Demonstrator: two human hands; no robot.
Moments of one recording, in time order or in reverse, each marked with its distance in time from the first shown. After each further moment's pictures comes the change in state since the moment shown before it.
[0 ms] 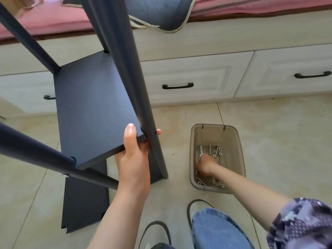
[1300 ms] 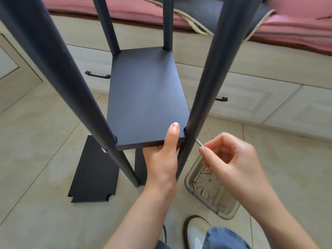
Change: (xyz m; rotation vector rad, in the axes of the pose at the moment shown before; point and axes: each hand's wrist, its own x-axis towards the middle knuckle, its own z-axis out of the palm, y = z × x) left_hand -0.013 0.010 0.002 -0.145 0.179 -0.009; right_hand -0.219 -0.101 -0.091 0.538 0.279 -0.751
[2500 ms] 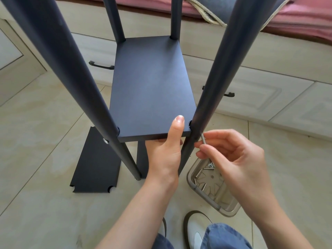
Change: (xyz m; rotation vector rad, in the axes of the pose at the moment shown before) left_hand 0.002 -0.001 -0.001 0.046 0.004 0.024; right_hand -0.003 0.008 0.009 0.280 0.010 -0.077
